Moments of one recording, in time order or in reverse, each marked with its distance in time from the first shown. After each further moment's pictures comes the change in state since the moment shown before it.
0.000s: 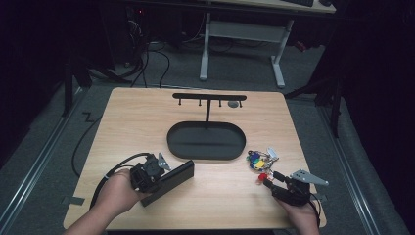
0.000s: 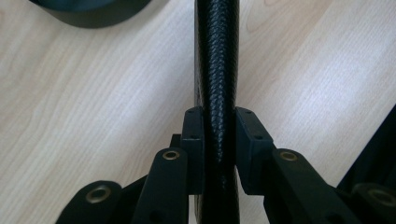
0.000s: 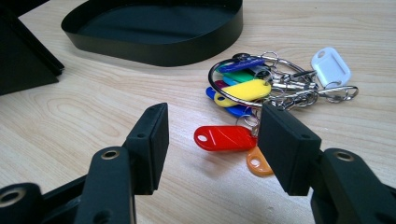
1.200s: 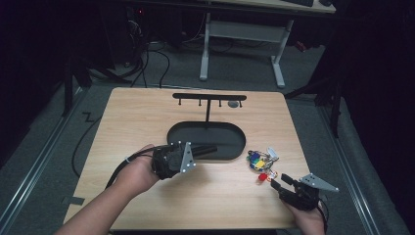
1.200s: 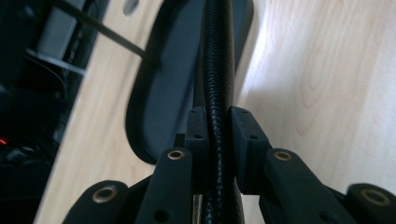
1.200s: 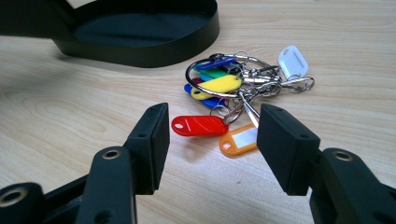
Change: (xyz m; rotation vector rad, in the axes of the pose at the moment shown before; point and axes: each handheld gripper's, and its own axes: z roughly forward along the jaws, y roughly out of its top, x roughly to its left) left arm -0.020 0.066 -0.021 -0.233 0.288 0.453; right arm -0.008 -0.008 -0.019 -0.037 -0.048 0.023
